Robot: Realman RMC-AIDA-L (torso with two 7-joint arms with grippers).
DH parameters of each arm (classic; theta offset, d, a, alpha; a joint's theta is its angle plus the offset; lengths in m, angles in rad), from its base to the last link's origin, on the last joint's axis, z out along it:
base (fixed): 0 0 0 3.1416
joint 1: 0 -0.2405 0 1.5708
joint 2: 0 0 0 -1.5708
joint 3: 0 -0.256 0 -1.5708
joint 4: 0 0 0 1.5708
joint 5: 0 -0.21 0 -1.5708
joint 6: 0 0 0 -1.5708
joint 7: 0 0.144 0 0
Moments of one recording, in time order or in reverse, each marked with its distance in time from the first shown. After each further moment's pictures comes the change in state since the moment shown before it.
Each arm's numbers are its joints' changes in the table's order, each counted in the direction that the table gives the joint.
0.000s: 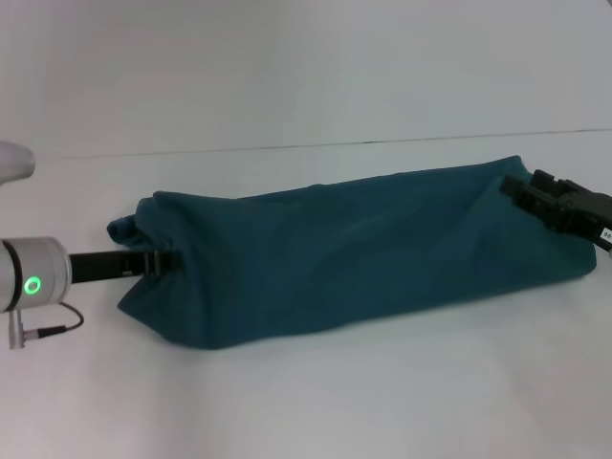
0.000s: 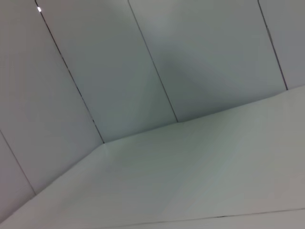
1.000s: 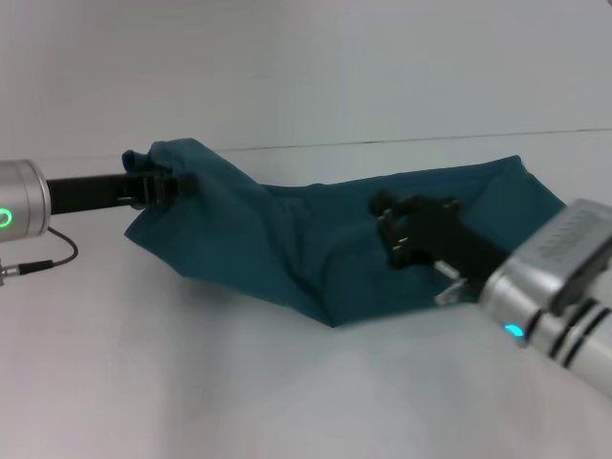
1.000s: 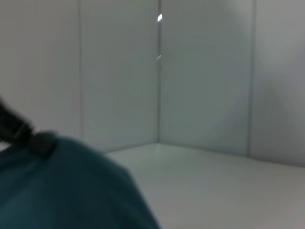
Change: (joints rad) left arm -0.020 -0.016 0.000 -0.298 0.109 -0.231 -0.052; right arm -0.232 0.025 -0.008 -0.558 -0.255 -0.031 -0.979
